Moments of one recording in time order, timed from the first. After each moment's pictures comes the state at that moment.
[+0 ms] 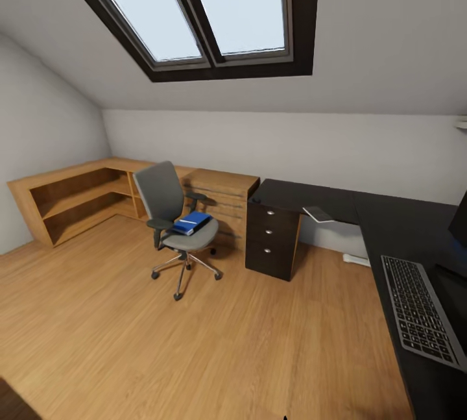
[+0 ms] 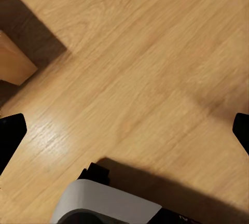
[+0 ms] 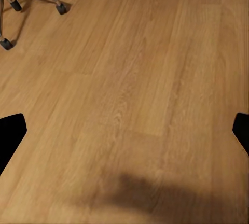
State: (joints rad) left arm 0.03 0.02 -0.16 -0.61 0.49 -0.07 0.25; right arm -0.19 0.09 0.08 -0.28 -0.23 -0.56 -0.01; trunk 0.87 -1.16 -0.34
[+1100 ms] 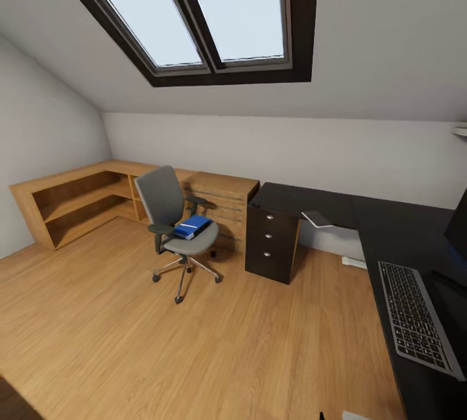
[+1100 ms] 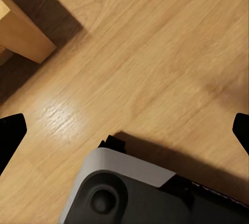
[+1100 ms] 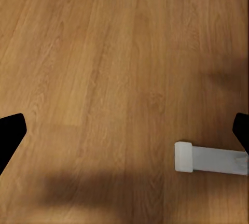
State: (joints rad) left arm 0.03 0.02 -0.16 -0.52 0.50 -0.07 0.25; right arm -0.35 0.00 0.08 -0.09 -0.25 -0.45 -0.21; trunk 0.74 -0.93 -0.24
